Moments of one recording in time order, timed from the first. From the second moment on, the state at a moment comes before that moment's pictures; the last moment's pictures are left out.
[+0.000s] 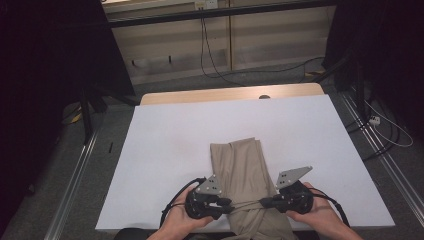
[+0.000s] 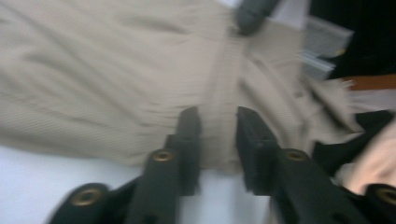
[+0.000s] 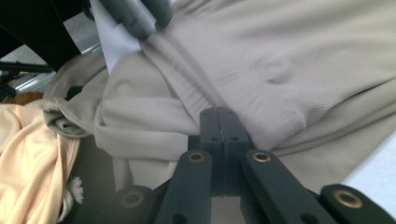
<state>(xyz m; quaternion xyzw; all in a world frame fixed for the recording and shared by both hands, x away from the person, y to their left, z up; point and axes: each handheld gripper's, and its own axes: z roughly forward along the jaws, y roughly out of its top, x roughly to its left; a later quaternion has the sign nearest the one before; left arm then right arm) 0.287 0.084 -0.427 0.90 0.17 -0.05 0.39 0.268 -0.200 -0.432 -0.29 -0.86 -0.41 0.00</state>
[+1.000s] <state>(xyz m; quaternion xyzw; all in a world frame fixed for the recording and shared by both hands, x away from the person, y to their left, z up) 0.466 0.089 -0.451 0.86 0.32 0.01 0.39 0.469 -0.197 -0.458 -0.44 -0.80 -0.39 -0.08</state>
